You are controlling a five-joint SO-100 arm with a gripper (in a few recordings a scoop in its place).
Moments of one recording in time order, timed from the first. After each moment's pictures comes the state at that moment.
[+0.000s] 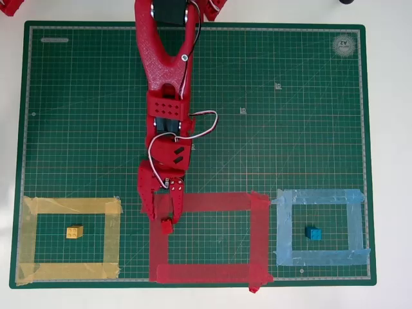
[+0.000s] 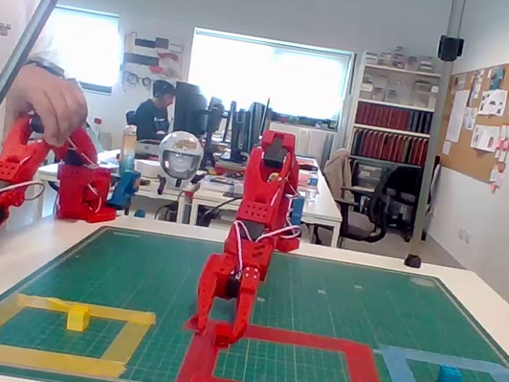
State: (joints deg) arm 7.0 42.8 90.4 -20.9 -100.4
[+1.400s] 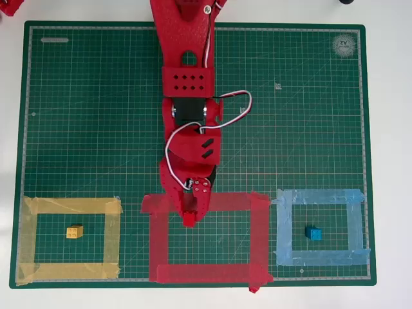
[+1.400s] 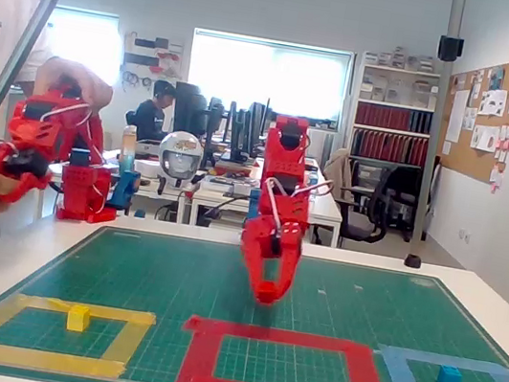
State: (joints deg) arm -2.6 65.5 89.5 16.6 -76.0
